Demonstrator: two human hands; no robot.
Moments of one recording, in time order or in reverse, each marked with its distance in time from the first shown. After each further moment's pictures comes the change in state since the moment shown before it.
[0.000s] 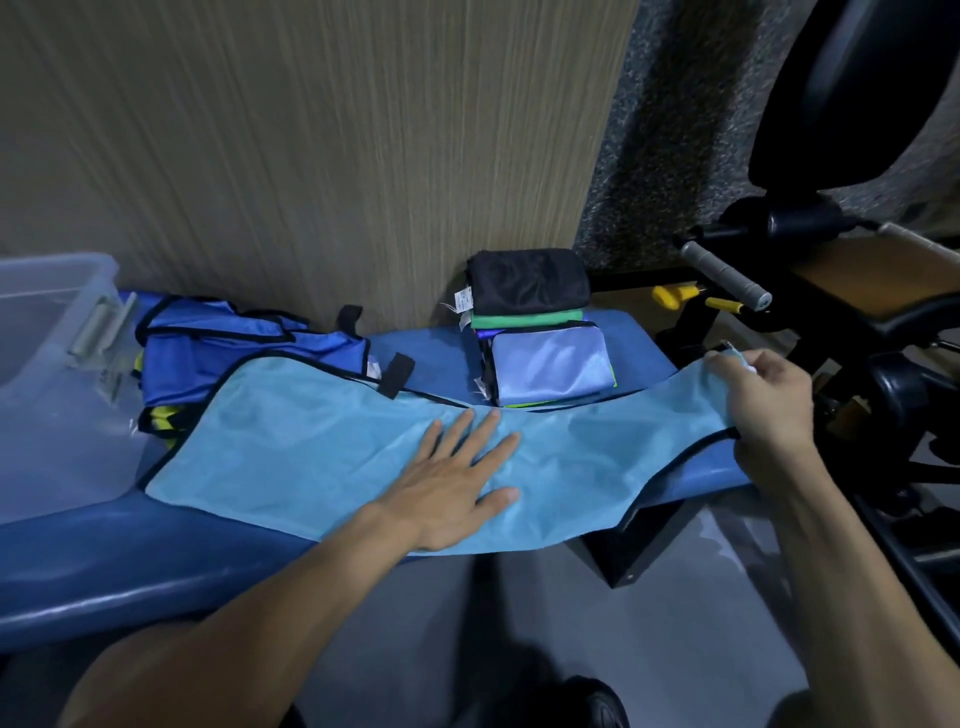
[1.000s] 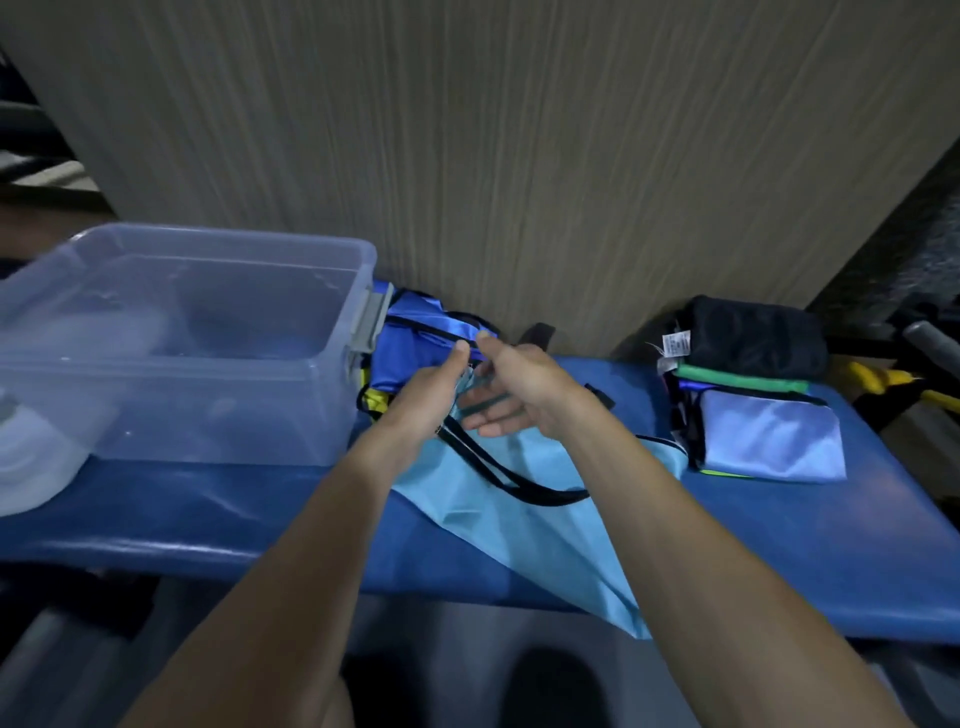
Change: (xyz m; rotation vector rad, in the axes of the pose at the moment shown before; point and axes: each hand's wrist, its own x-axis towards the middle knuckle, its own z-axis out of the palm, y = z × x) left_hand -0.089 -0.186 -0.078 -1.273 0.484 -0.747; right_hand -0.194 -0.094 0.336 -0.257 -1.107 0.318
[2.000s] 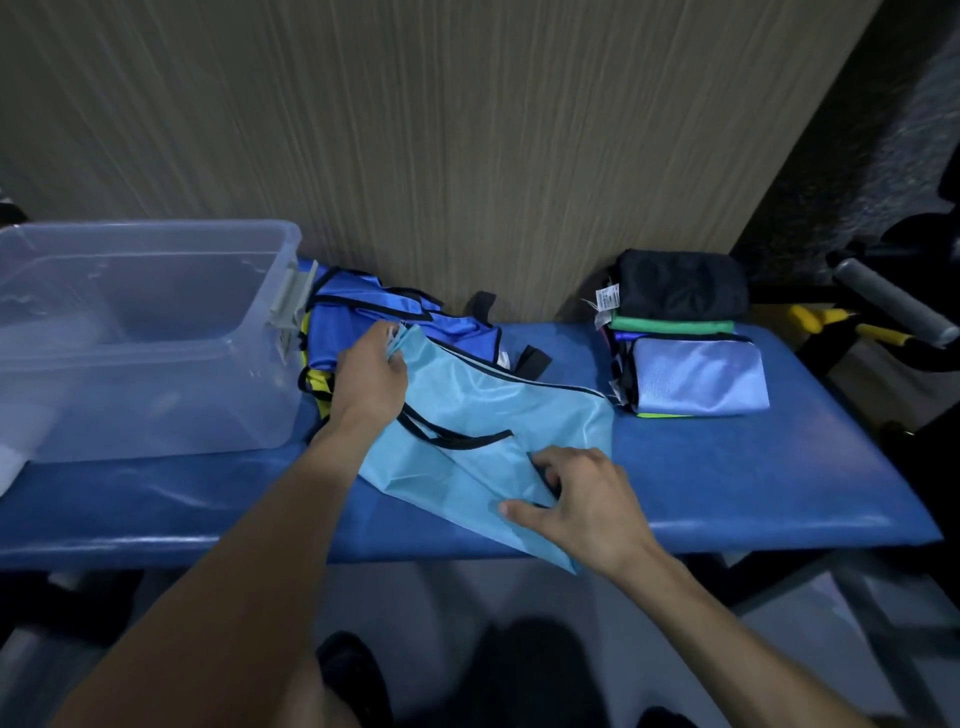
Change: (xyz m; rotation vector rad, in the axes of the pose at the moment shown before) left_hand -0.003 -0.012 0.026 0.494 0.395 0.346; right_hand -0.087 0.165 -0.065 -0.911 0.391 -0.391
